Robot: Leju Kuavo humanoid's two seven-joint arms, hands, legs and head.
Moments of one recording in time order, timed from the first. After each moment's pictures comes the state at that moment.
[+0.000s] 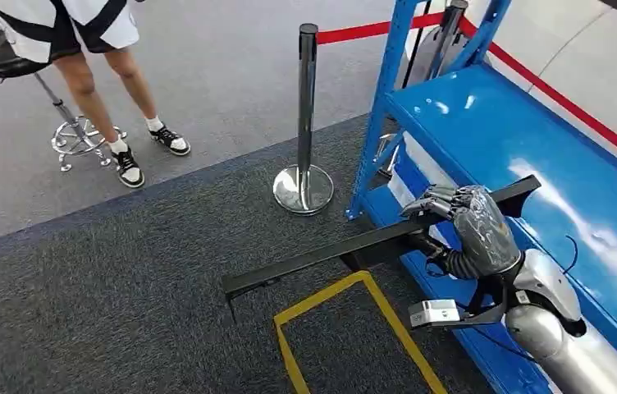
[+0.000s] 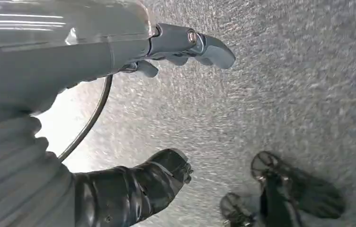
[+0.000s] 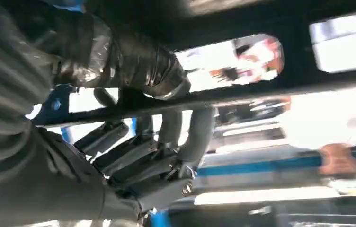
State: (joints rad) left arm -0.03 -0.07 1.18 -0.17 -1.00 -0.26 -0.19; right arm -0.30 -0.57 0.57 -1.72 0.48 -0.26 -0.50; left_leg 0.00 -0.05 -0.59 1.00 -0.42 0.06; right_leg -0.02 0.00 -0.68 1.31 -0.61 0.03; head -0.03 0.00
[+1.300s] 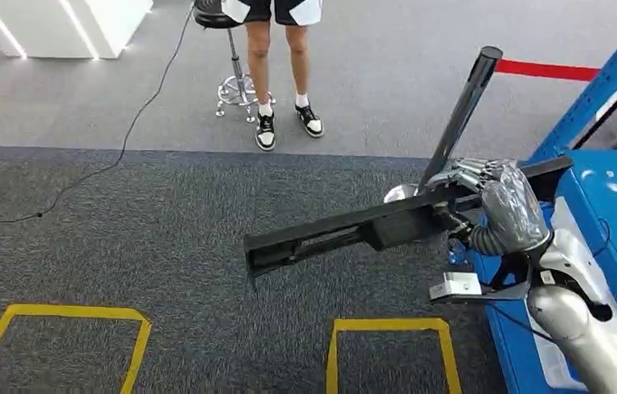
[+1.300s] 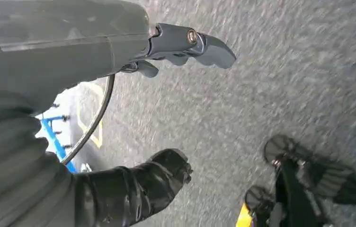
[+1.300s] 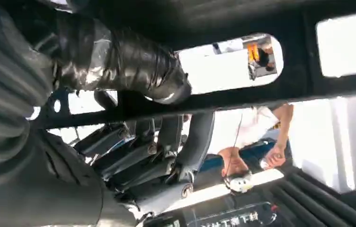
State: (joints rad) left arm -0.03 -0.06 1.17 -0.17 -1.02 -0.32 -0.17; right arm -0.36 -0.59 0.48 -1.72 0.47 -0.22 -0.49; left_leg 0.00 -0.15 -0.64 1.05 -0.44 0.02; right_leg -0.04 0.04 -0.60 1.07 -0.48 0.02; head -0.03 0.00
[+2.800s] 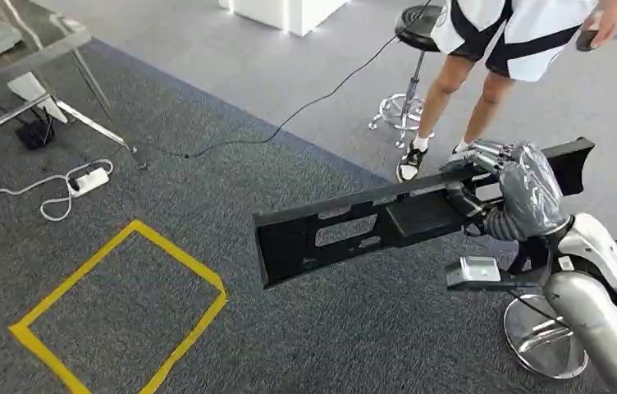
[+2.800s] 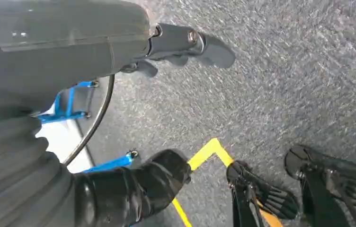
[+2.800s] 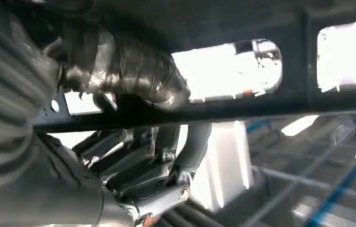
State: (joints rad) left arm -0.02 -0.06 1.17 -0.17 -1.02 -0.33 -0.19; right arm -0.42 -0.62 0.46 -1.71 0.45 -0.18 -0.47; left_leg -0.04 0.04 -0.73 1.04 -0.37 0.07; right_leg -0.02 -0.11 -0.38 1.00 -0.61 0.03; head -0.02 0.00
